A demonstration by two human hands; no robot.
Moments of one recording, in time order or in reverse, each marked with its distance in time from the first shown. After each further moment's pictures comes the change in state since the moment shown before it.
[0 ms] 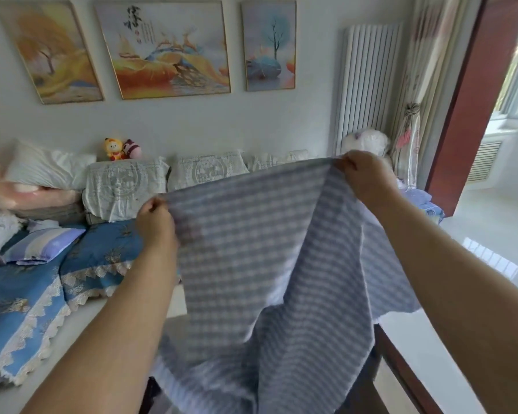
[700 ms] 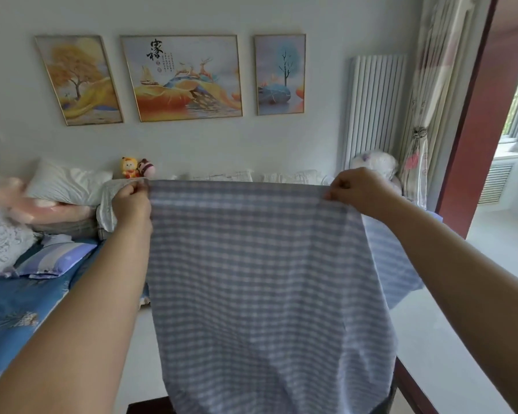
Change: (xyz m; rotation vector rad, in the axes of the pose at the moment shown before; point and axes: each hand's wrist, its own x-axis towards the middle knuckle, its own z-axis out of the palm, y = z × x) left_hand 0.069 0.065 -0.028 0.009 -0.029 0.093; right_hand 0.006 -0.039 -0.013 0.025 -0.250 -0.077
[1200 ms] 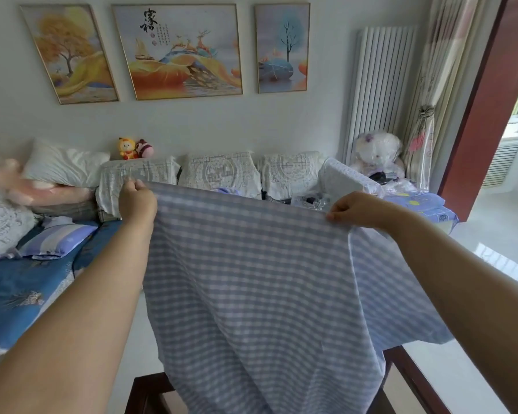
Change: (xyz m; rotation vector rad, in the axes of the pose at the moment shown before) left_hand 0.000 -0.034 -0.005 0.519 0.052 0.054; right_hand -0.014 0.038 0.046 0.102 -0.392 0.143
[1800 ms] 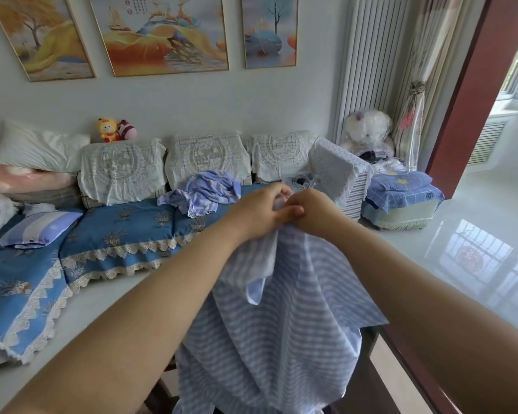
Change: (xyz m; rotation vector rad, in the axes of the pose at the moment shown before) left_hand -0.158 0.040 0.079 0.268 -0.971 0.799; right_hand -0.007 -0.046 0.071 -0.235 0.116 -0.073
